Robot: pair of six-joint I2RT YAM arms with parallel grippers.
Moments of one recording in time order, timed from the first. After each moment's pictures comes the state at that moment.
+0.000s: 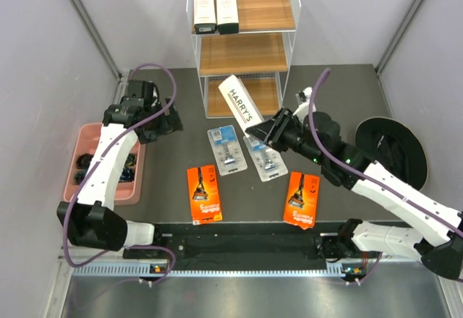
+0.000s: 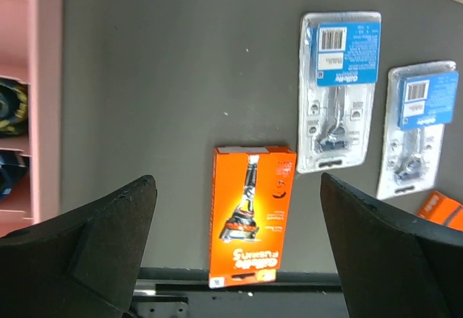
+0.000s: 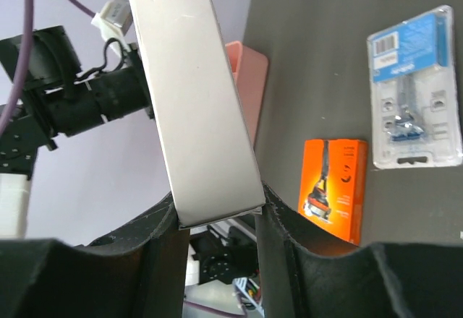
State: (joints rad) left arm -0.11 1.34 1.35 -0.97 0.03 -0.46; right arm 0.84 1.05 1.03 -0.21 0.06 1.03
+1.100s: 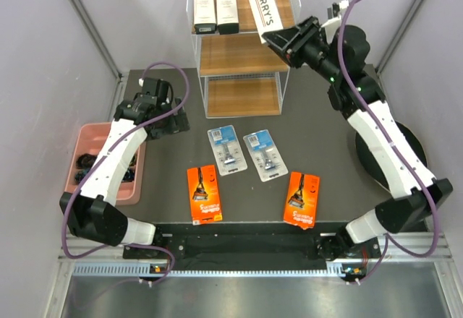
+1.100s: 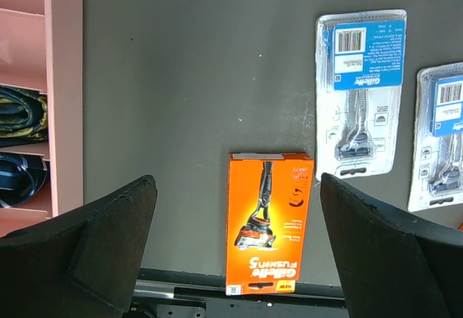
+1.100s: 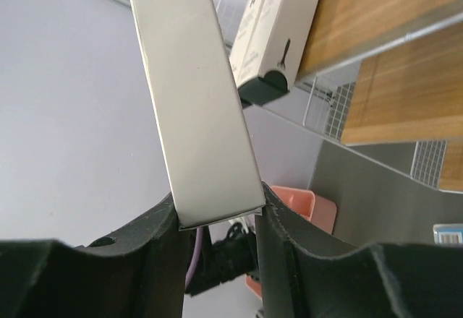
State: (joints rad) left arm -0.24 1.39 1.41 -1.00 -0.15 -0.45; right arm 0.44 1.46 1.71 -0.18 -0.23 1.08
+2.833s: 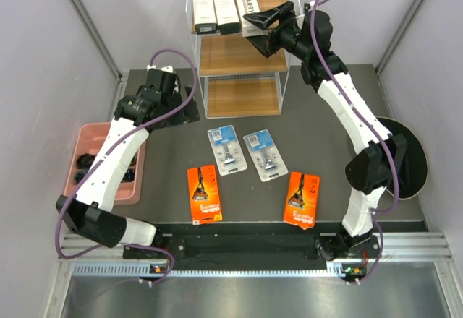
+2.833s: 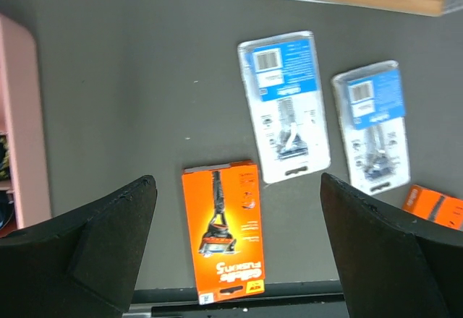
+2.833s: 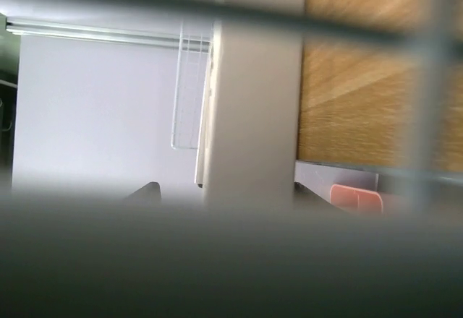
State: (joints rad) left arm -0.34 1.39 1.54 -1.00 -0.14 -0.47; right arm 0.41 1.86 1.99 -0.10 -0.34 1.42
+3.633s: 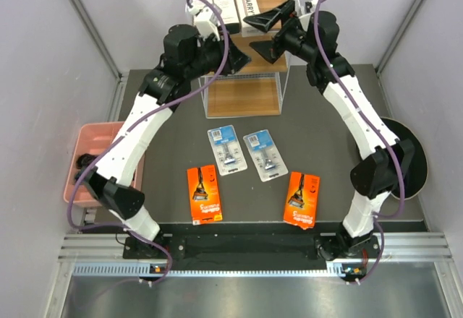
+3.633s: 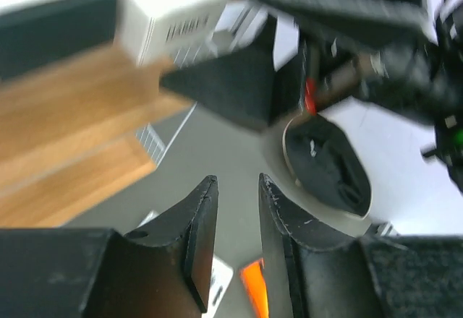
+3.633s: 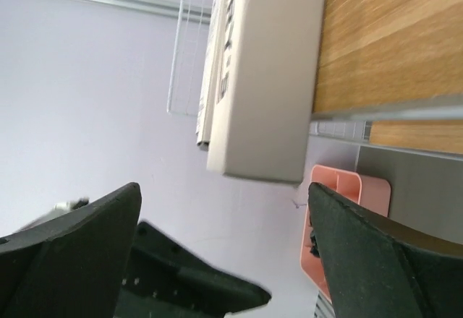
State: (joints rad) left arm -0.51 1.62 1.93 -0.46 0.29 -0.44; right arm 0.40 1.81 1.96 -0.13 -0.41 1.33
